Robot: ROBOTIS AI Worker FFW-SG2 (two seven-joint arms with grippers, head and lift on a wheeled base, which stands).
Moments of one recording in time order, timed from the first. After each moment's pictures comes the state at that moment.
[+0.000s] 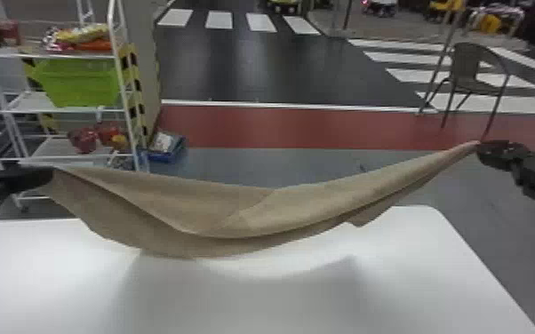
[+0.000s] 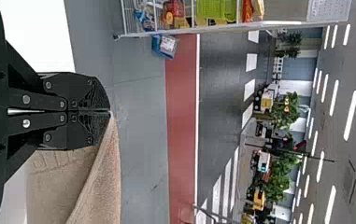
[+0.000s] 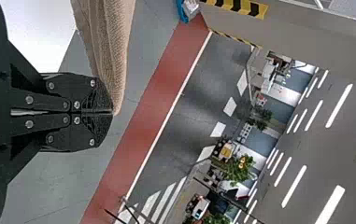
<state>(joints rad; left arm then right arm) -0.29 0.00 0.35 -2.13 -0.55 1.17 -1.05 -0.25 -0.25 -0.45 -1.95 0.53 0.63 0.90</state>
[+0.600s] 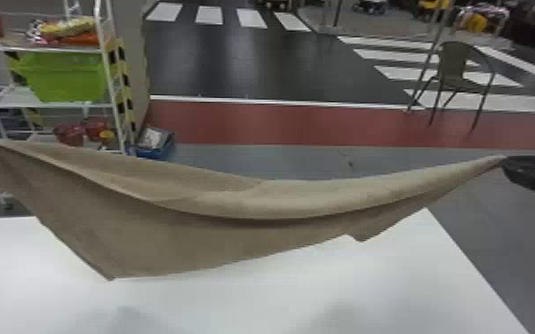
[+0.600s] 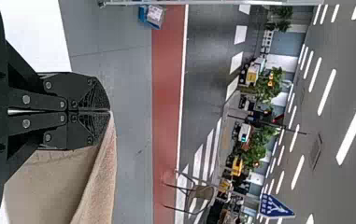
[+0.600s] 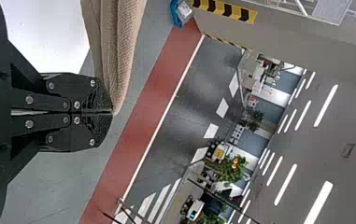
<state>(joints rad) -0.33 0.14 0.43 -2.32 -0.65 1.43 -1.43 -0.06 -0.26 -0.62 -2.13 0.38 0.62 0.97</state>
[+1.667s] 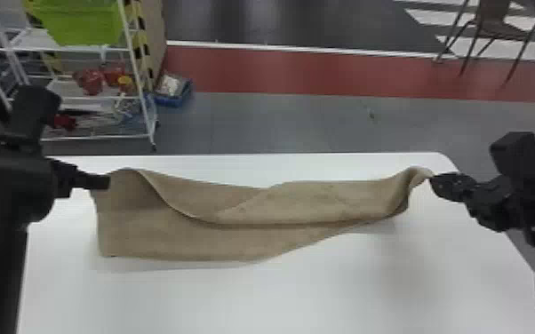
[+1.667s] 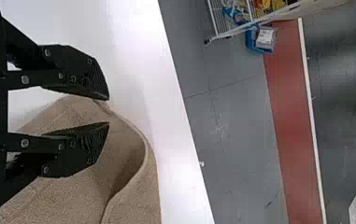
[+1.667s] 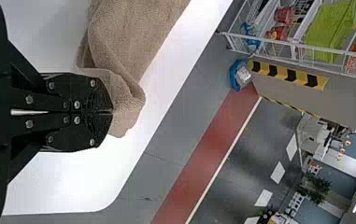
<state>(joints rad) -0.32 0.06 0.11 -1.73 -0.77 1.18 -0.99 0.02 -0.23 -0.33 -1.93 0.54 0.58 0.94</state>
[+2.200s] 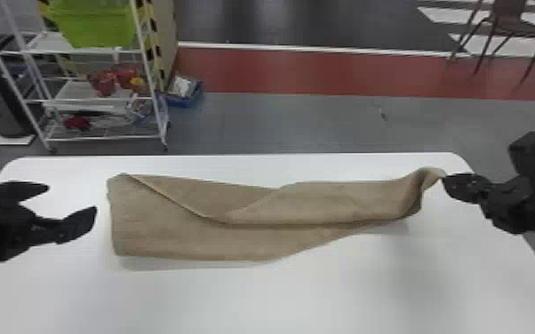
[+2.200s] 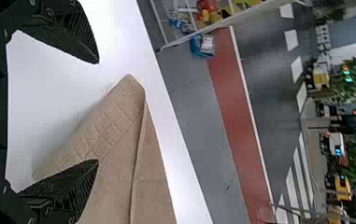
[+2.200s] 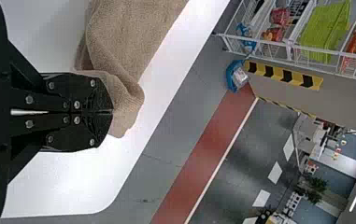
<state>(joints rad) 0.13 0.03 0.30 -2.22 -0.61 0.83 -1.01 0.02 -0.23 -0.34 -1.93 0.52 0.57 0.94</state>
